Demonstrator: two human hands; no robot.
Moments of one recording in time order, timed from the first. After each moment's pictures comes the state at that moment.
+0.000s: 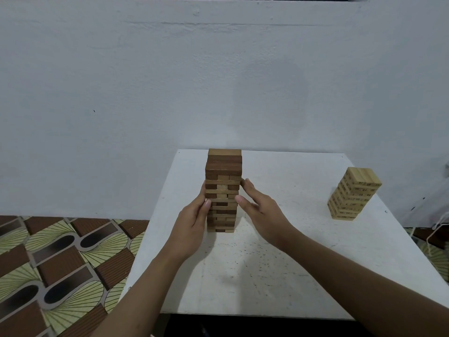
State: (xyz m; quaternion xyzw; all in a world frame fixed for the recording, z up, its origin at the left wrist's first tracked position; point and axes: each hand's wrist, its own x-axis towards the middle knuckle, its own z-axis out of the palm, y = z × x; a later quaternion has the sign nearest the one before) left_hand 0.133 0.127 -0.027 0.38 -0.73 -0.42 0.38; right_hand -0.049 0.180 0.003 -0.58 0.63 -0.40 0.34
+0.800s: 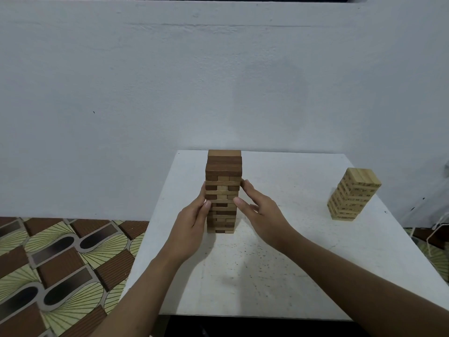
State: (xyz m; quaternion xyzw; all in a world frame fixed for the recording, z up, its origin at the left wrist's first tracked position) left_hand 0.135 0.125 -0.029 0.38 -0.74 -0.42 0.37; right_hand -0.051 0.178 -0.003 -0.58 0.62 -0.41 0.33
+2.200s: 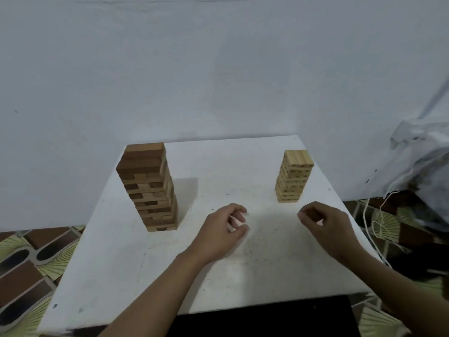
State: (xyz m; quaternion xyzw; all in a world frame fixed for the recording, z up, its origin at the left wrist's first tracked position) left_hand -0.021 0.184 -0.052 0.35 -0.80 -0.45 0.21; right_hand -0.260 0.317 -0.044 -0.48 0.78 -0.38 0.12
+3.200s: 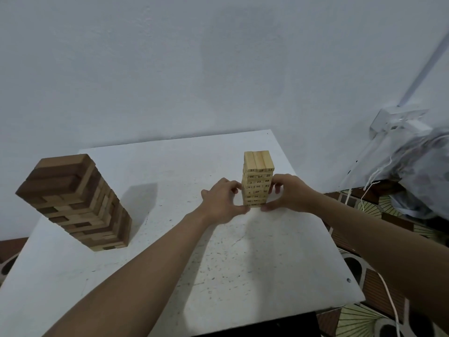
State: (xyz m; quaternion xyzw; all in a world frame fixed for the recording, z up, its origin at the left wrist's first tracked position) left_hand -0.171 0.130 -0.066 0.39 -0.87 -0.30 0.09; right_hand -0.381 0.227 -0.056 -0.59 0.74 -0.22 0.25
